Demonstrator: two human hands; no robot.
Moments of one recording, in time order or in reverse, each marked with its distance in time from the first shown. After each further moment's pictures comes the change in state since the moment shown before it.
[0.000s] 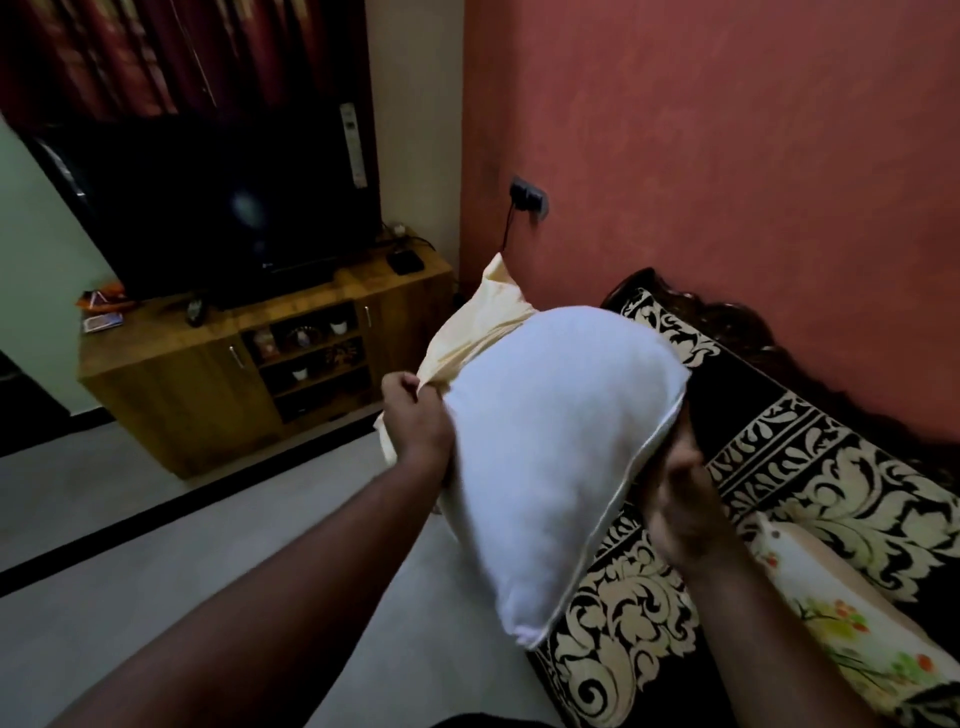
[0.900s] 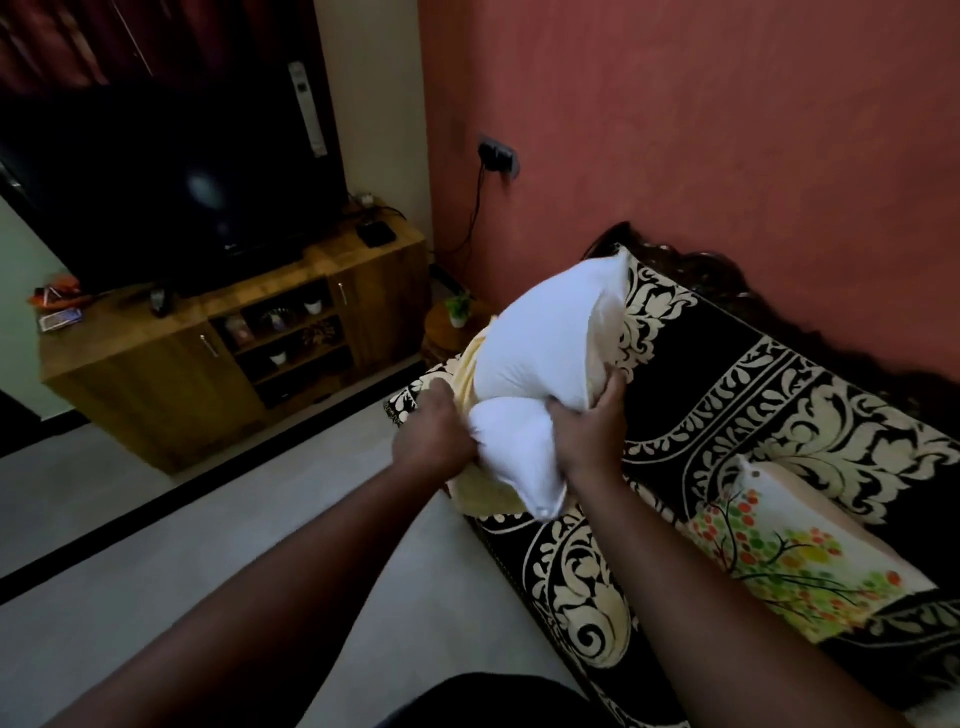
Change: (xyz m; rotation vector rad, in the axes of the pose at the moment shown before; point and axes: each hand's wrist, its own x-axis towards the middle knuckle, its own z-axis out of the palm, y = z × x) left_hand -0.035 -0.020 -0.012 0.936 -0.634 0.181; right_hand 0.041 0.066 0.037 -0.712 0.681 -0.189
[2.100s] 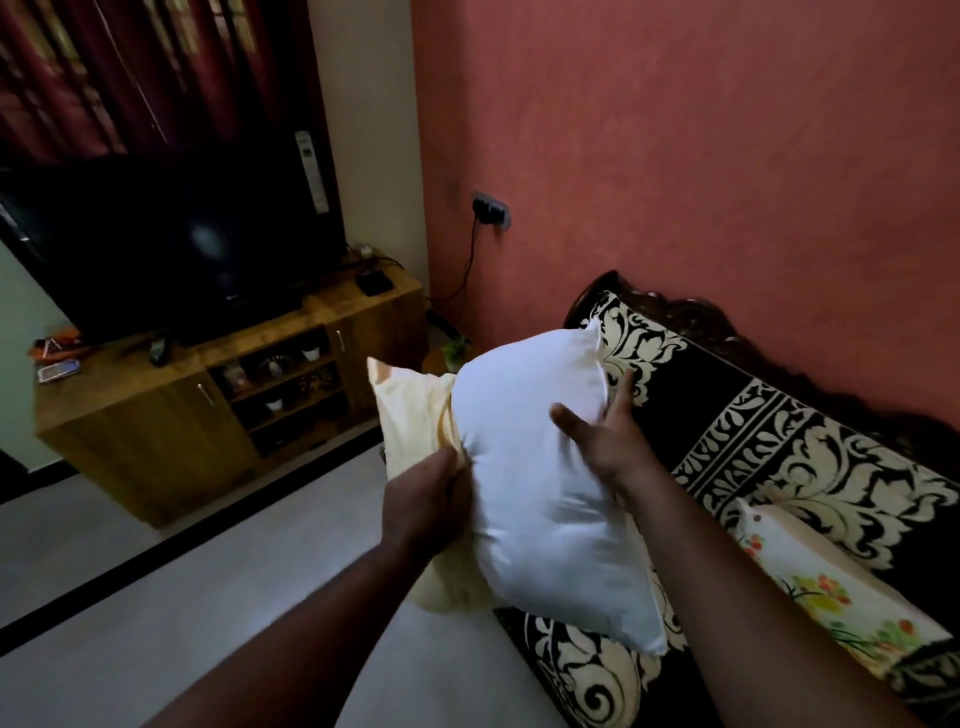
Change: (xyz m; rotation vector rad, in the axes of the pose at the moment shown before) left_hand -0.003 -0.043 0.018 0.008 0.533 0.620; right_hand 0.051 -0.029 -0.033 0.150 -0.468 0.160
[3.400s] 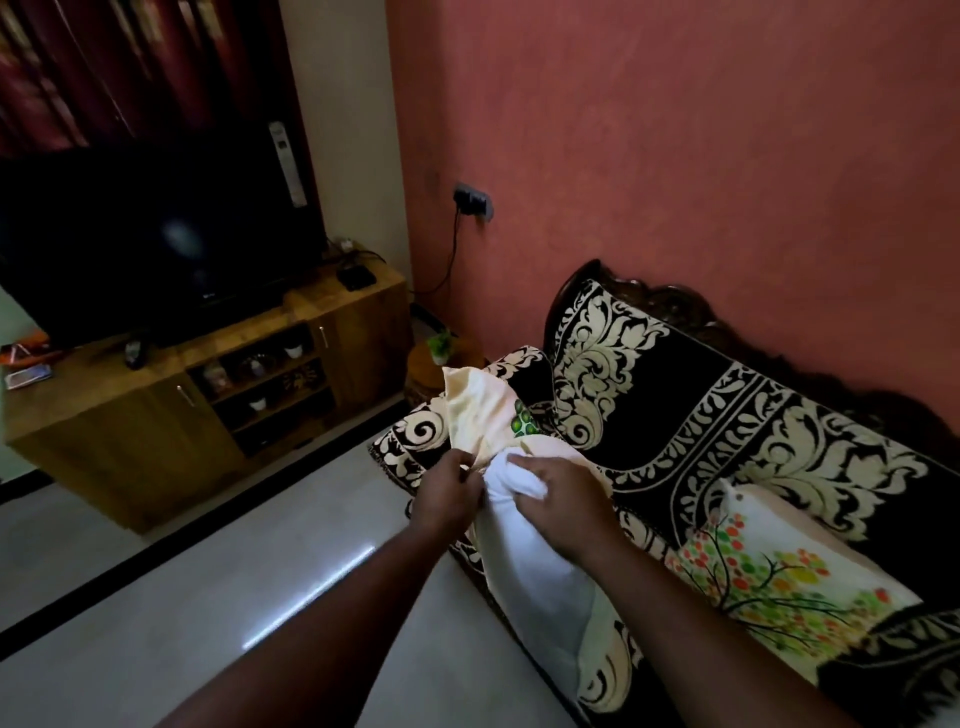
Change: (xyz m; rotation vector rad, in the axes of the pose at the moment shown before) left_hand 0.009 0.017 0.045 -0.341 -0.410 -0.595; right_hand -0.066 0.033 0.027 -0.729 -0.089 -0.209
